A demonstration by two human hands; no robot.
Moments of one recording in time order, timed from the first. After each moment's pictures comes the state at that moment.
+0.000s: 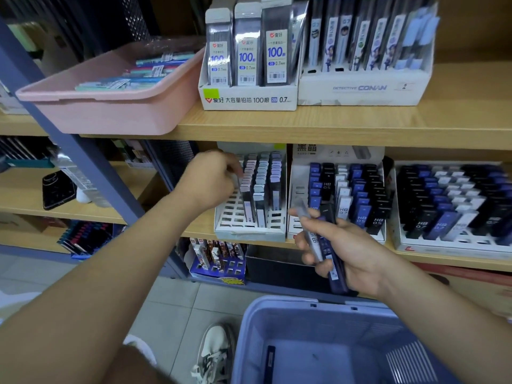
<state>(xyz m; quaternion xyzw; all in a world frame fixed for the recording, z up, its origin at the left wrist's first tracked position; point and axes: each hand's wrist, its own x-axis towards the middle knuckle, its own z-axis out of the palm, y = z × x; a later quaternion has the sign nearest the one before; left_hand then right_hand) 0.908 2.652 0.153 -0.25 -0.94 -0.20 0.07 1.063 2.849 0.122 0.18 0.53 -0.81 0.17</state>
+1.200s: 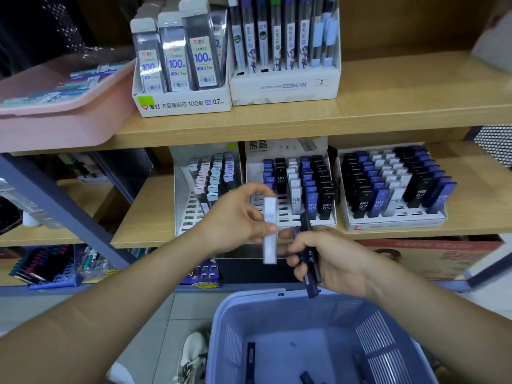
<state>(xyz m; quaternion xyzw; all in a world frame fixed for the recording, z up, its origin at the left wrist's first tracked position) 1.004 2.728 0.145 -0.27 -0.80 -0.46 -0.26 1.104 2.879 0.113 0.26 0.49 -0.82 0.16</state>
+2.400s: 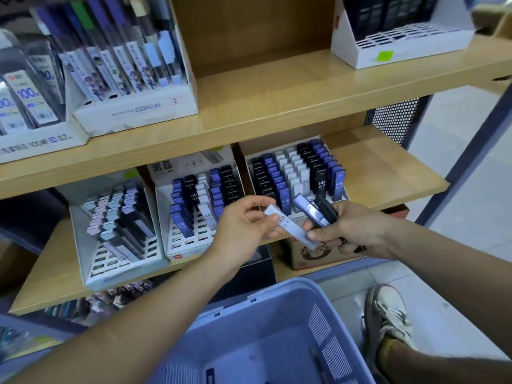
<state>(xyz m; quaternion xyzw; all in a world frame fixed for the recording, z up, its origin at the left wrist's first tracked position) 1.068 2.881 0.111 -0.19 -0.70 -0.62 -0.28 1.175 3.052 0.109 0.26 0.71 -0.64 0.09</state>
